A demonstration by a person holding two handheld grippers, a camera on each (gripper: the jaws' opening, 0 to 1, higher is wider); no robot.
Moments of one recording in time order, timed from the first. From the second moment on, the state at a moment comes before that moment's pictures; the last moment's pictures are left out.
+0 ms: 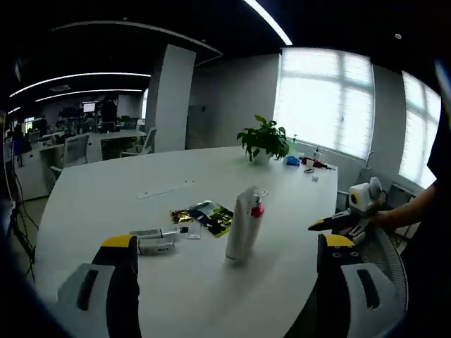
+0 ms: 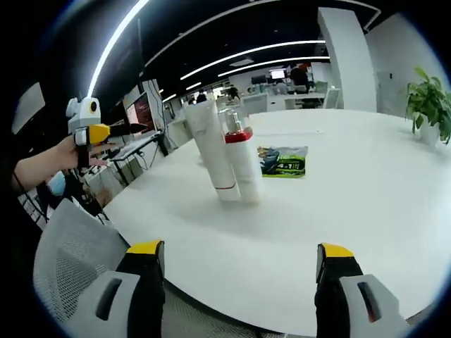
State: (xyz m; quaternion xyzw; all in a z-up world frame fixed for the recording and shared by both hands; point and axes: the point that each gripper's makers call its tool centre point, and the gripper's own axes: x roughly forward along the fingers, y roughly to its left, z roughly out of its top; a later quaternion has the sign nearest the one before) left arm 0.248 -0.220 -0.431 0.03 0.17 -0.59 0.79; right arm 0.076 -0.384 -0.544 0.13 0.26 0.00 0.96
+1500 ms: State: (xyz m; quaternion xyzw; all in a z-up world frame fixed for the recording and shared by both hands) left arm 0.247 -0.156 -0.489 0.10 0.19 -0.53 0.82; right arm 0.074 -0.387 -0.559 0.14 0.29 0.00 0.95
